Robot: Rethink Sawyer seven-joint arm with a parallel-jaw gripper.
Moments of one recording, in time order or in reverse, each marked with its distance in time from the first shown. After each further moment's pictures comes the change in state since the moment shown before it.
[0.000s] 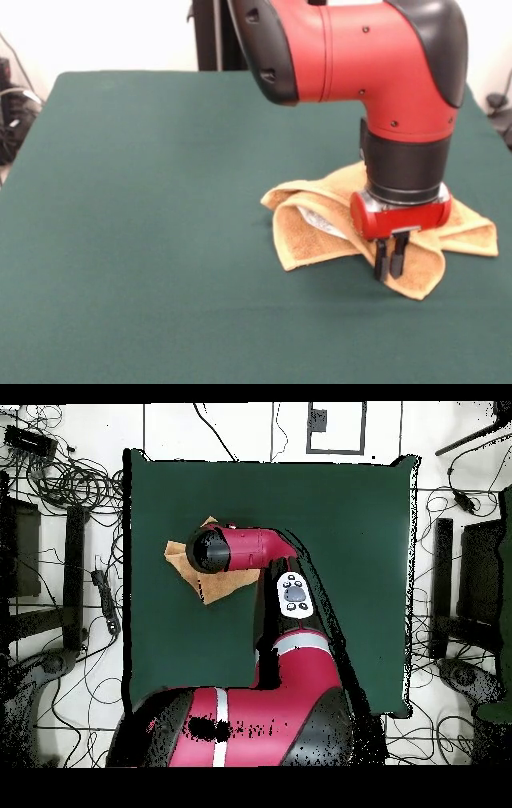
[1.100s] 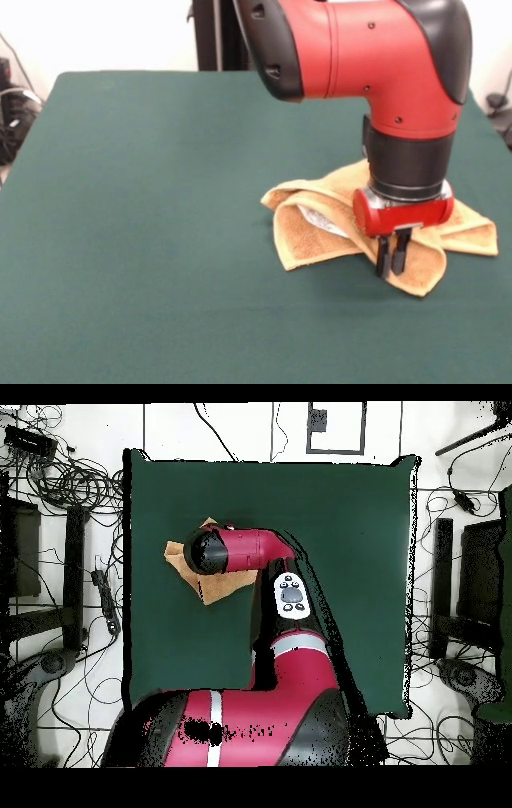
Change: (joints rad) arm 0.012 -0.009 -0.010 0.011 -0.001 -0.001 0.000
